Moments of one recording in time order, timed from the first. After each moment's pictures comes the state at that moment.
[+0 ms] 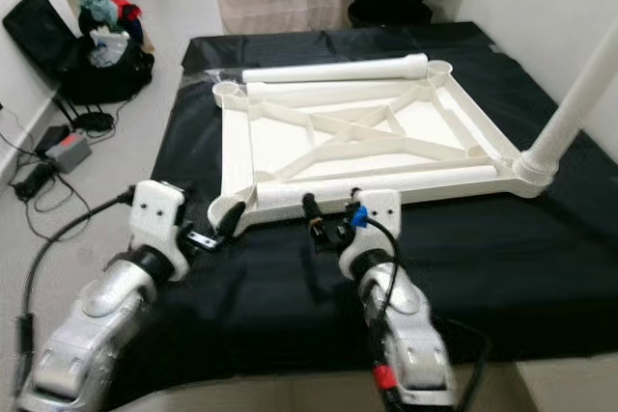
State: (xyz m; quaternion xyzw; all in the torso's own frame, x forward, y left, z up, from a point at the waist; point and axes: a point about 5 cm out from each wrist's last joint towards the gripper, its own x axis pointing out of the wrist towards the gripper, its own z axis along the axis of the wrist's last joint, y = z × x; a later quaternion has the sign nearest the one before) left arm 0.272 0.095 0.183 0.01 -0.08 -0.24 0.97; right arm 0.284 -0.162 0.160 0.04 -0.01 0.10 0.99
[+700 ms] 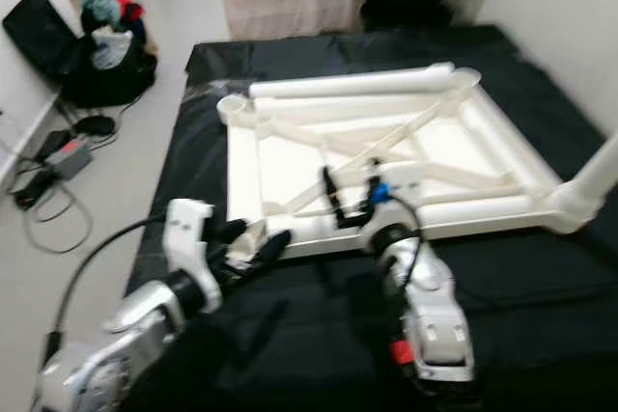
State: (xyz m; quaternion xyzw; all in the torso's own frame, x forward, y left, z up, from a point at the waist) left arm 0.243 0.077 0.174 -0.16 0.04 -0.30 0.94; right arm 0.295 -0.169 0.191 0.01 -0.06 0.14 0.99
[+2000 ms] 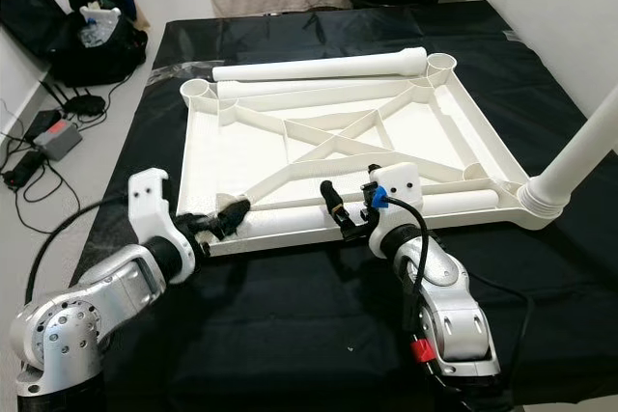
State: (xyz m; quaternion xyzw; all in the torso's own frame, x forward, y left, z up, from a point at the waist) left arm 0.262 0.097 0.187 -0.26 0.18 -0.18 0.93; right arm 0.292 -0.181 0.181 -0.05 -0.01 0.15 0.99
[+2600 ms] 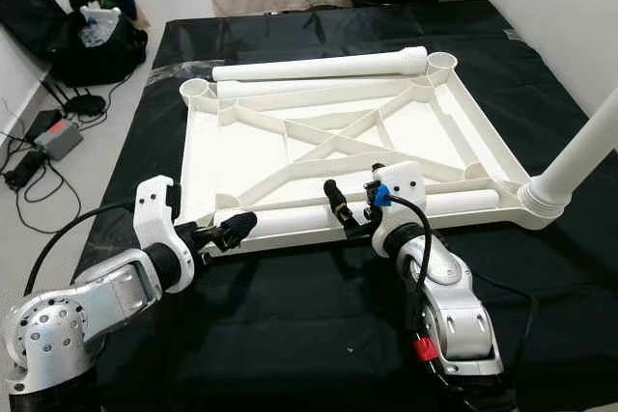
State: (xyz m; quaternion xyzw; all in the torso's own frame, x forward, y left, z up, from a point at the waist) left arm 0.261 0.103 0.188 -0.30 0.20 -0.19 0.91; right arm 0.293 -0.184 0.183 -0.06 -0.01 0.14 0.99
